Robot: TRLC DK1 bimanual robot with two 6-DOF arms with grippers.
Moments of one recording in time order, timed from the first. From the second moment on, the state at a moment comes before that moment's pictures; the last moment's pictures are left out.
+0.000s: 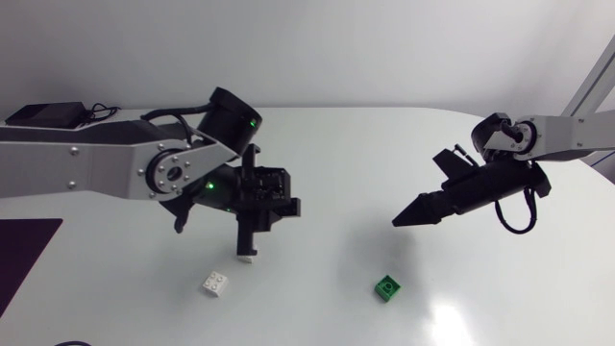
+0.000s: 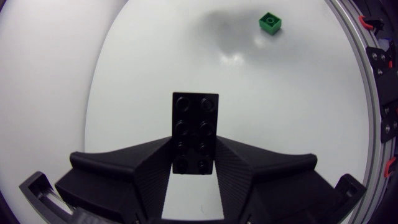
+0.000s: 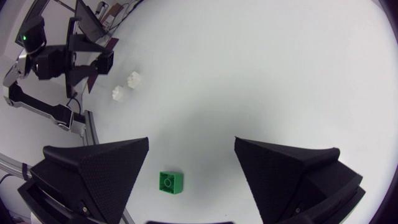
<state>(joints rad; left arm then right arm) -0.60 1.57 1.03 -0.38 0.06 1.01 -0.05 1.72 1.08 -0.75 -0.75 -0.57</state>
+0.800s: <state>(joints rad) -0.28 1.79 1.05 -0.62 0.18 1.08 0.15 1.45 0.77 -0.34 -0.35 -0.51</state>
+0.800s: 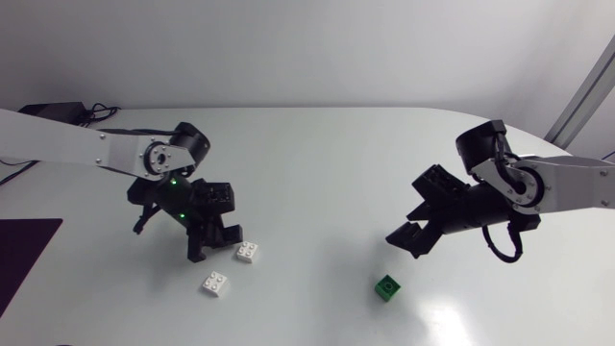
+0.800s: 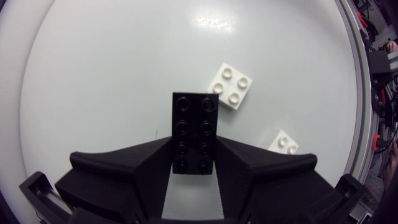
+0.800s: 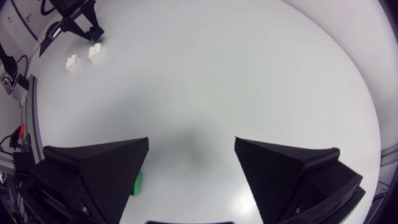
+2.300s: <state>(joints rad) -0.75 2.07 1.40 -0.80 0.21 0.79 0.44 1.19 0.49 -0.30 -0.10 -0.49</state>
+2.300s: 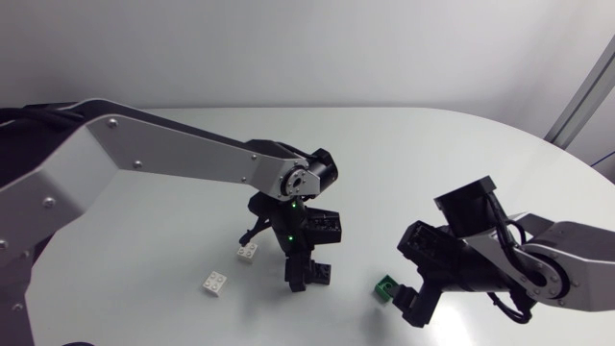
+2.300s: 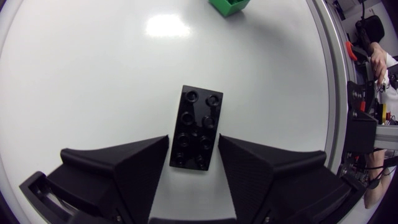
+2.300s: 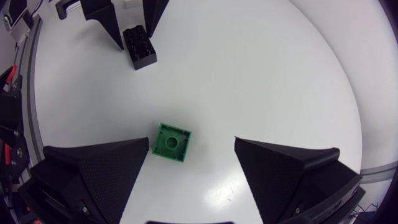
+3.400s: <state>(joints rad) -0.82 1.75 1.22 -0.56 0.21 0.66 0.52 1.24 0.44 -0.20 -0.02 -0.40</state>
